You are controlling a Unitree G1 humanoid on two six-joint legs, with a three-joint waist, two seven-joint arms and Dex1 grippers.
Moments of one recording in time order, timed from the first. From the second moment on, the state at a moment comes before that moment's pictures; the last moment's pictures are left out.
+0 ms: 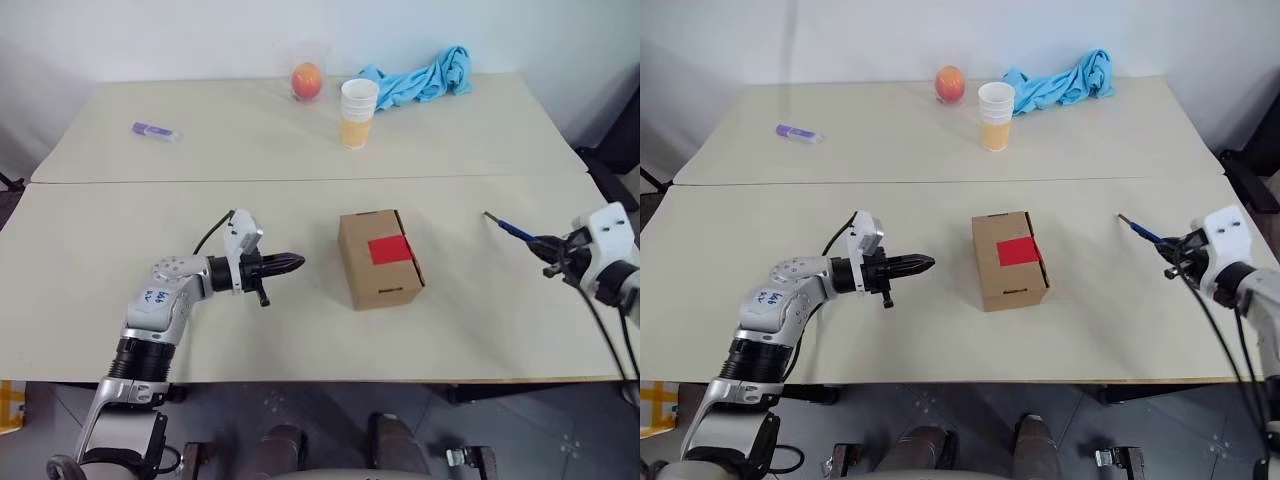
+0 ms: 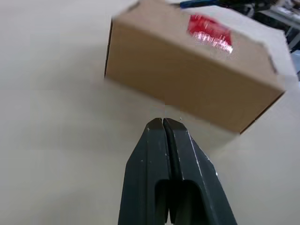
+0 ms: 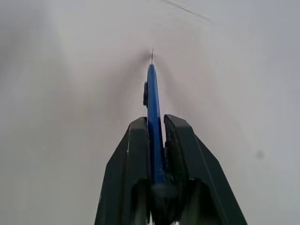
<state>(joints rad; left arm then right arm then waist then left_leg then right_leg) -0.54 0.45 -0.02 0.11 -0.37 0.52 -0.93 -0.28 -0.92 -0.25 0.25 0.38 0.30 0.66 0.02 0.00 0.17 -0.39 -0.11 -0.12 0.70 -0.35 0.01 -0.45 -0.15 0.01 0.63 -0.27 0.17</state>
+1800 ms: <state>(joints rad) -0.40 0.66 -0.07 -0.22 -0.38 0.81 -0.89 -0.38 -0.52 0.17 -0.26 0.10 0.70 0.64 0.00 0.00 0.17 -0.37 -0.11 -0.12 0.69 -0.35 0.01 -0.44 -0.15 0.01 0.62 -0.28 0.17</state>
